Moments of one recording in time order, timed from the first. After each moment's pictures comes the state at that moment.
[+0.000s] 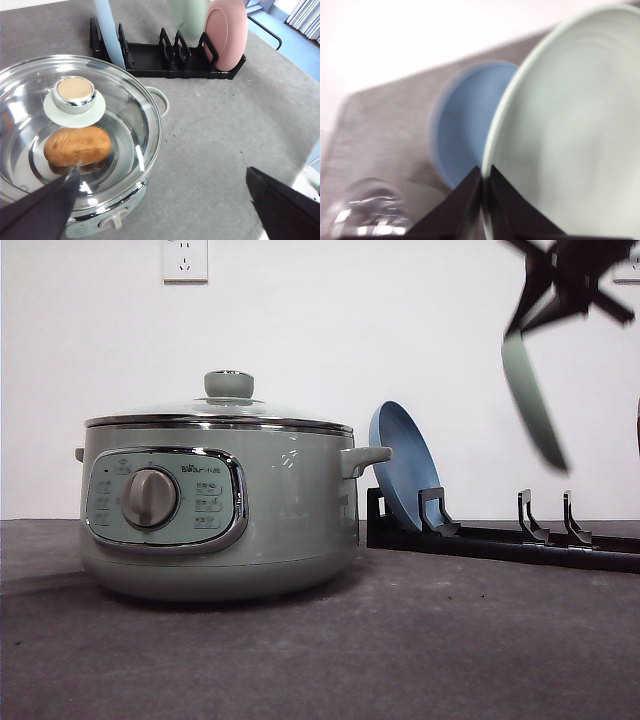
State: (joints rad) left_arx -0.31 0.97 1.19 -0.80 0.52 0.05; right_arx -0.01 1.67 1.75 -0.61 -0.53 0.39
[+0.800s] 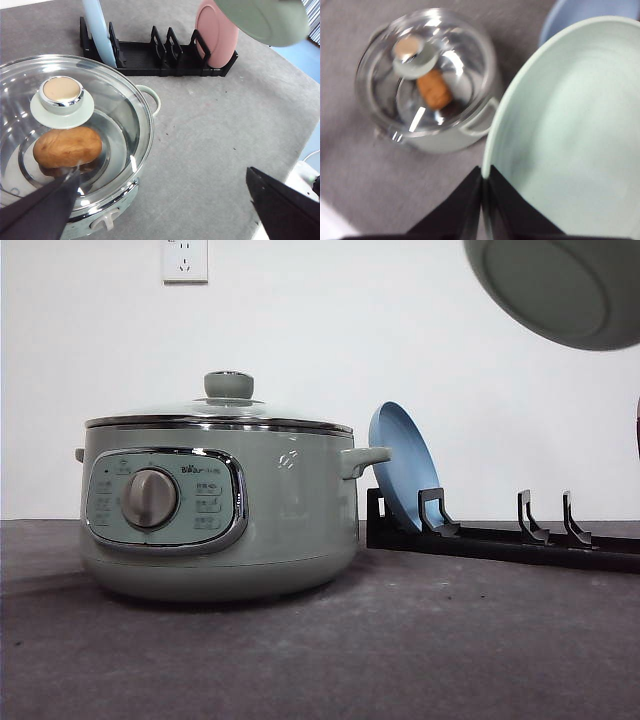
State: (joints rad) left_arx -0.34 0.97 1.19 -0.80 0.52 0.05; right_arx 0.49 1.34 1.75 -1.23 -0.18 0.04
